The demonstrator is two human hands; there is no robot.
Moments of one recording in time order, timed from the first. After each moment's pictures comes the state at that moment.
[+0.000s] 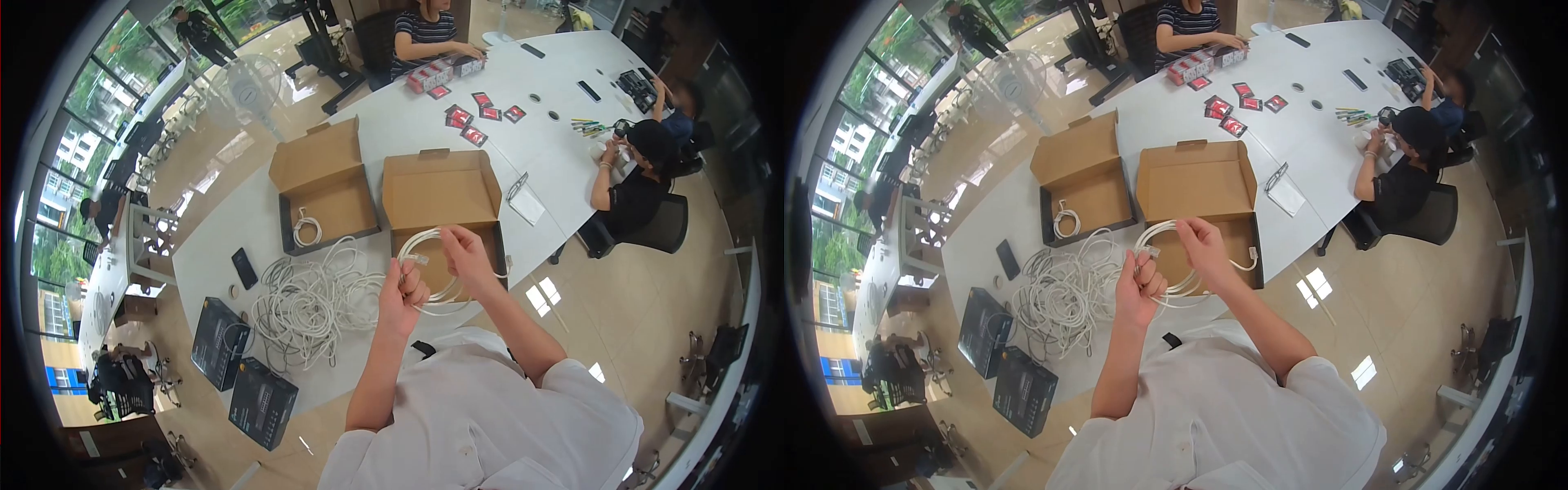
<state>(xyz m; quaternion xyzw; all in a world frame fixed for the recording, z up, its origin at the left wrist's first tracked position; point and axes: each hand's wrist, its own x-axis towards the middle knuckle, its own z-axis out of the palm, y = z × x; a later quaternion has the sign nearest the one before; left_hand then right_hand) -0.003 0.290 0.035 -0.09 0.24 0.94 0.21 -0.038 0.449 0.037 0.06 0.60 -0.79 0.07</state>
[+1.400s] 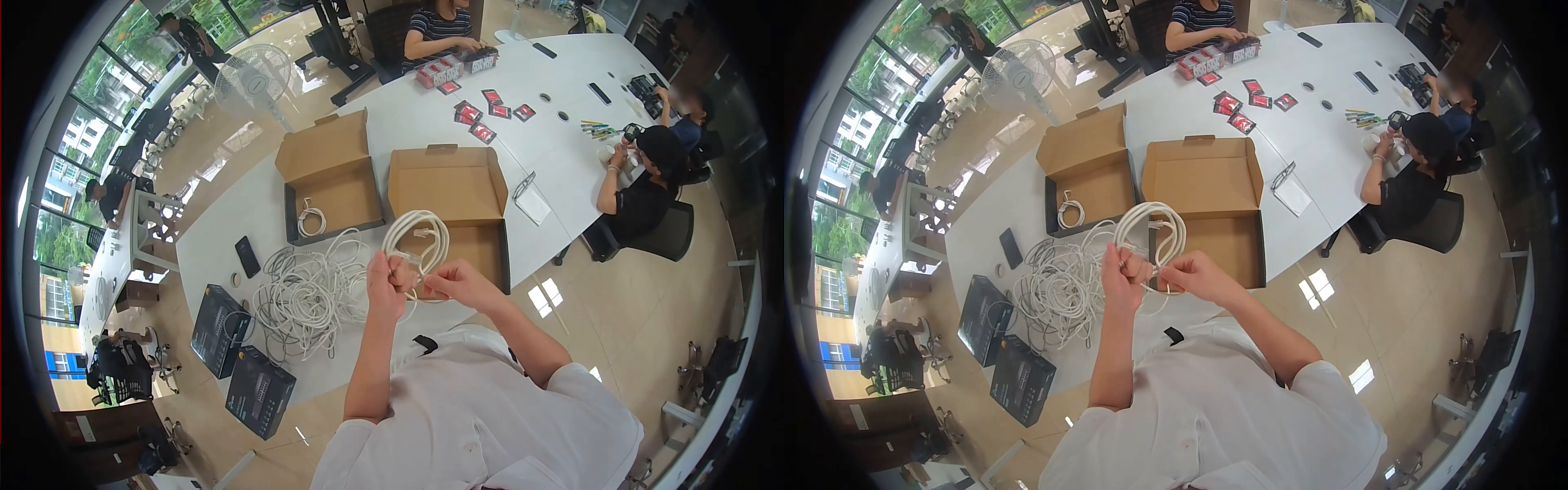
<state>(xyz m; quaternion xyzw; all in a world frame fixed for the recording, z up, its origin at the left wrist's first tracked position) -0.012 0.277 0.033 0.02 0.38 0.92 0.07 -0.012 0.449 0.040 -0.06 0.67 -0.68 0.29</state>
